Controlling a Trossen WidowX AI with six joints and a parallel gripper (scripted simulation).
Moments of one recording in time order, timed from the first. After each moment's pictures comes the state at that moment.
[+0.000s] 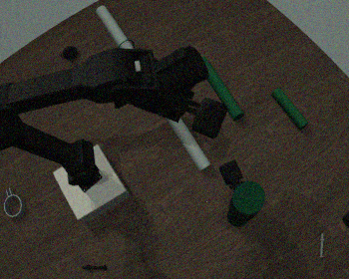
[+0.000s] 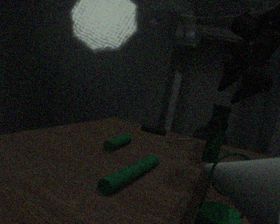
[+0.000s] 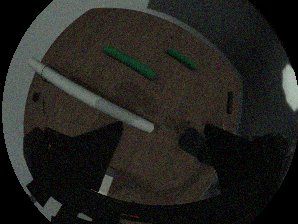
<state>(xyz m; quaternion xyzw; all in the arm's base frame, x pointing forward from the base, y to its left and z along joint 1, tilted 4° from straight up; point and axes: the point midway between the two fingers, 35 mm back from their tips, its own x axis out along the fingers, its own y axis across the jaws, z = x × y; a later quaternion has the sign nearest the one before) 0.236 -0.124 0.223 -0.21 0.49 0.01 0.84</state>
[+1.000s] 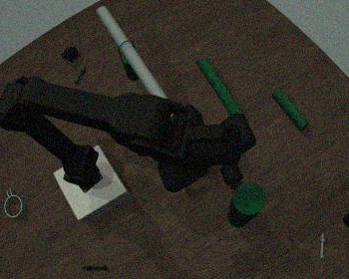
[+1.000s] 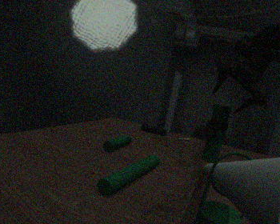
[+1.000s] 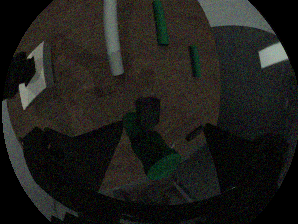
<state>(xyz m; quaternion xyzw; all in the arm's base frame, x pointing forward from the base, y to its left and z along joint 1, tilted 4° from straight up) 0.214 -0.224 0.209 -0.57 0.44 0.20 0.67</state>
